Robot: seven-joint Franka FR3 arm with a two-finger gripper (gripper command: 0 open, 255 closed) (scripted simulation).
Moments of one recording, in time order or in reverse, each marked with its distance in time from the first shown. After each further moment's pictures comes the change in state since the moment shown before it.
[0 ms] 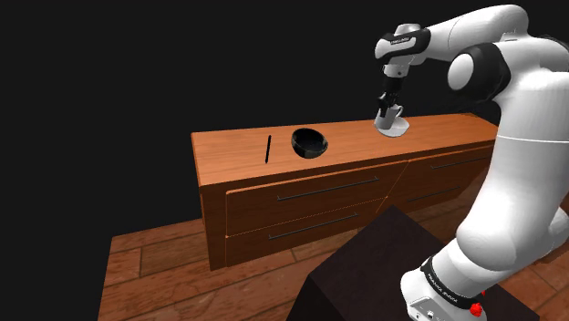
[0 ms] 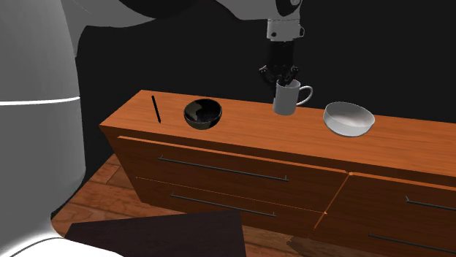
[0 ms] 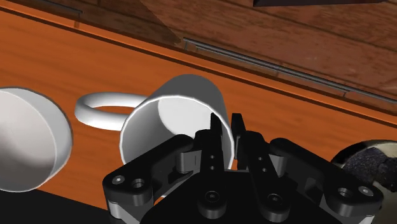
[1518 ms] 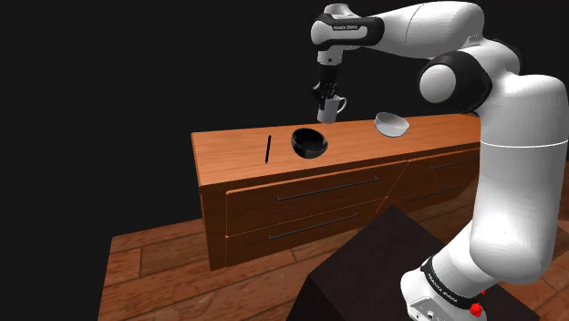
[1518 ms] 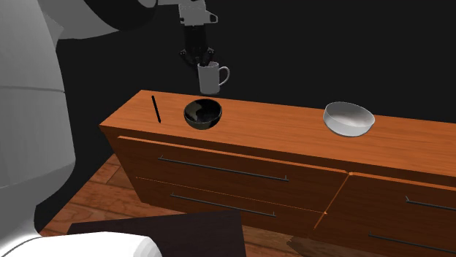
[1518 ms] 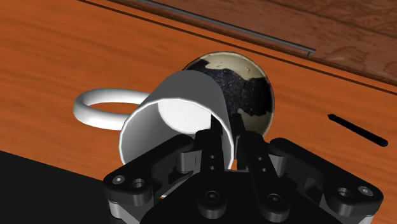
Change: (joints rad) arm 0.301 0.083 0.137 0.209 0.023 -0.148 0.442
